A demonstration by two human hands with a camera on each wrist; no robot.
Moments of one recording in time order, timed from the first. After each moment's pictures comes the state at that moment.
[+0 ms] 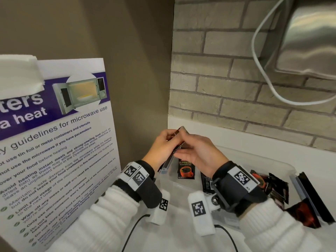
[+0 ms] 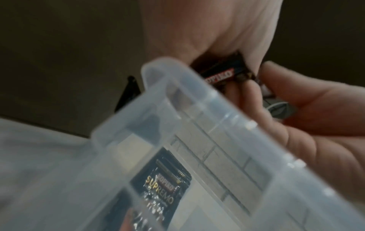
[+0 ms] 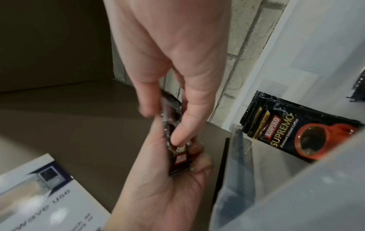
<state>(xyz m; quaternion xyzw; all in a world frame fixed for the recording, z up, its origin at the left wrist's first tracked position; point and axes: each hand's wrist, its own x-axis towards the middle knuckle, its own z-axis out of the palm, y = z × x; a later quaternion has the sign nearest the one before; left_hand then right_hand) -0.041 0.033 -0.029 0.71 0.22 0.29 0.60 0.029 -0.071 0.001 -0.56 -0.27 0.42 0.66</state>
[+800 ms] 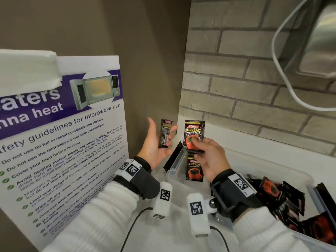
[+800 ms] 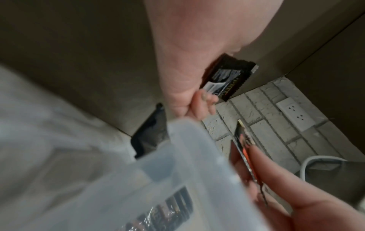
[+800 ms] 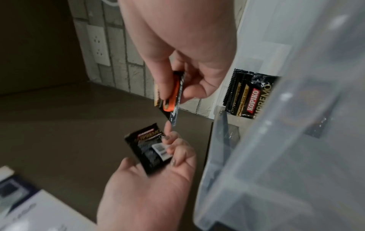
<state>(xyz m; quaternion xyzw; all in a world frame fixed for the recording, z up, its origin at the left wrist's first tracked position) -0.055 0.070 -0.033 0.43 0.17 0.27 0.85 0.040 -0.048 -0.029 -0.53 -0.15 0.33 0.76</state>
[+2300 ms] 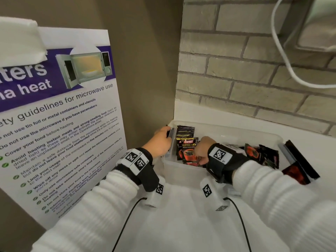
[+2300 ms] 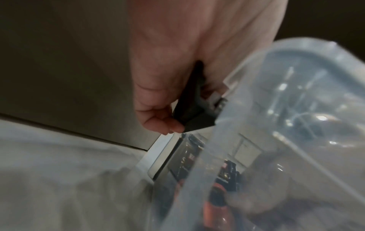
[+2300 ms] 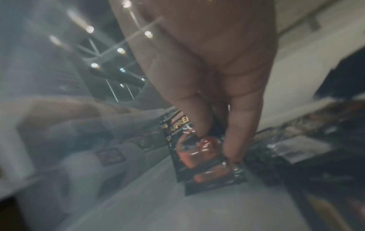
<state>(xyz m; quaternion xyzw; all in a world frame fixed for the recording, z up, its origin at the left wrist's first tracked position) -0.051 0.058 -0.064 0.82 0.33 0.13 0.45 0.044 -0.055 -0.035 -0.87 -0.34 0.32 0.18</state>
